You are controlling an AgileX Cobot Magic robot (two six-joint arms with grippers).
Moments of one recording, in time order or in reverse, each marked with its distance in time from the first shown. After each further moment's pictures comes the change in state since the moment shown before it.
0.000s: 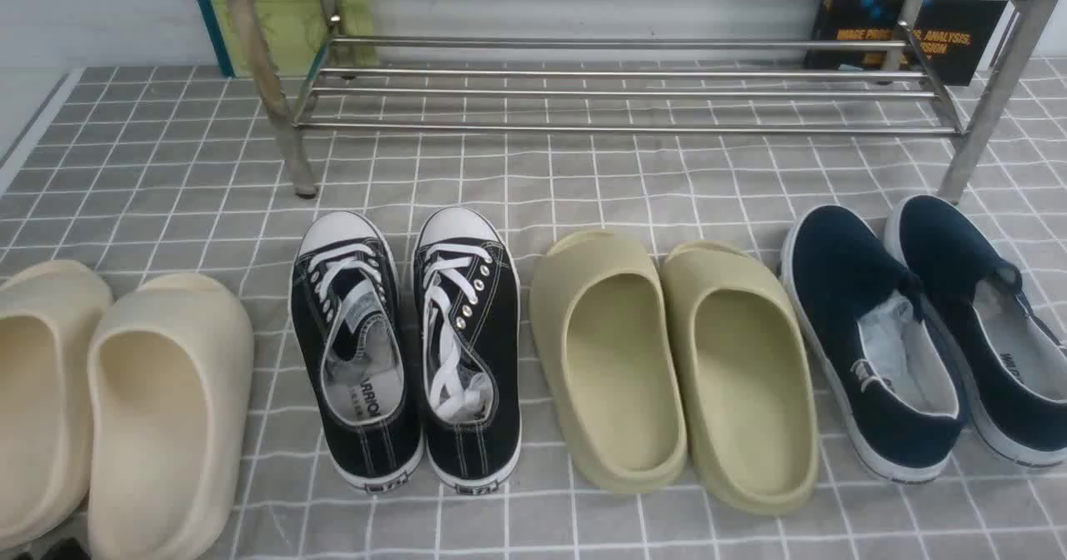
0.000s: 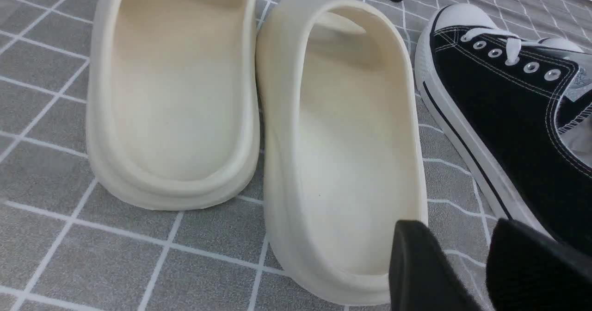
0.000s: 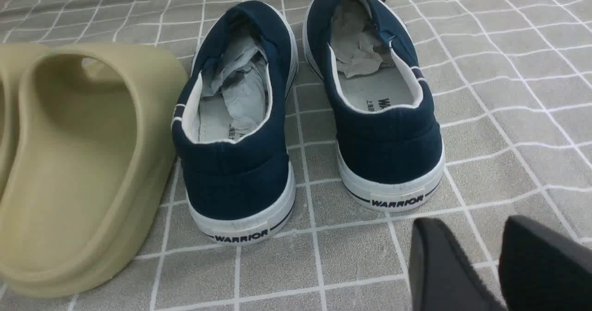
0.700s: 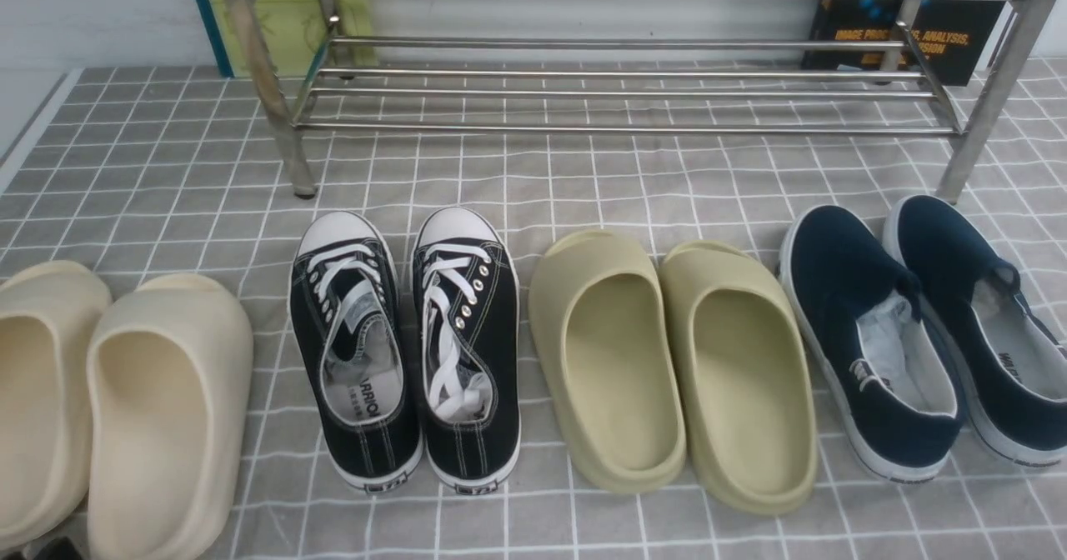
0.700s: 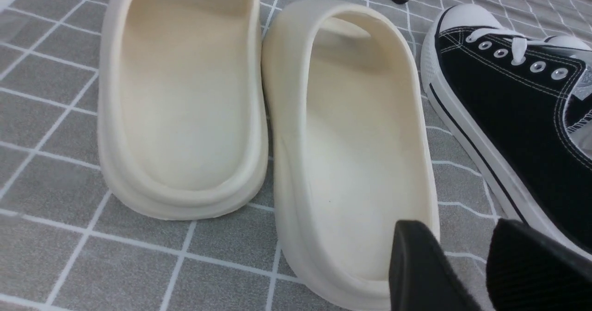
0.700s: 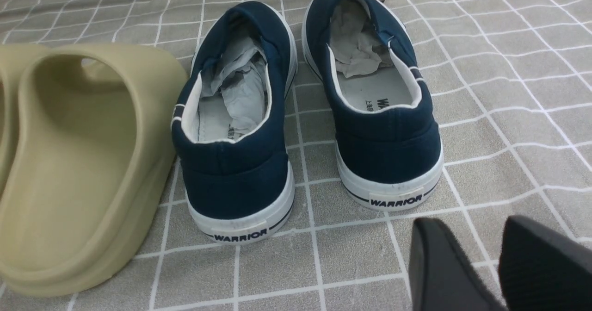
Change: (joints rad) right arm 0.000 0.000 0.000 0.000 0.000 0.000; left arm 0.000 0.000 0.000 0.061 -0.006 0.000
